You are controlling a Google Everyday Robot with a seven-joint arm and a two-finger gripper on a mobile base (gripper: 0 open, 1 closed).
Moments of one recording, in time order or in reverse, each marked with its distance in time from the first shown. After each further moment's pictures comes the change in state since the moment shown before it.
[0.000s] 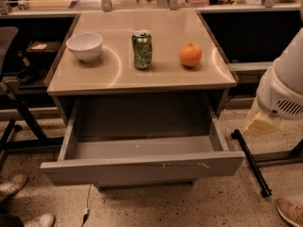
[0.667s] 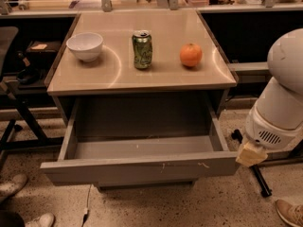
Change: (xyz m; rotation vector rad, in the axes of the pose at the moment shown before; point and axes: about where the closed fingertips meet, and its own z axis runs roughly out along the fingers) arm 0.023 0.029 0.084 -0.168 0.065 0.083
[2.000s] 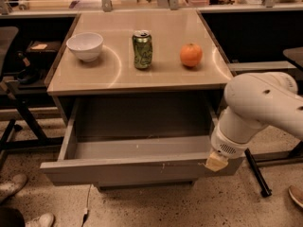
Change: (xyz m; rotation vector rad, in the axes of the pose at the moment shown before) arm -0.044 -0.015 0.105 -0.053 -0.048 -0.023
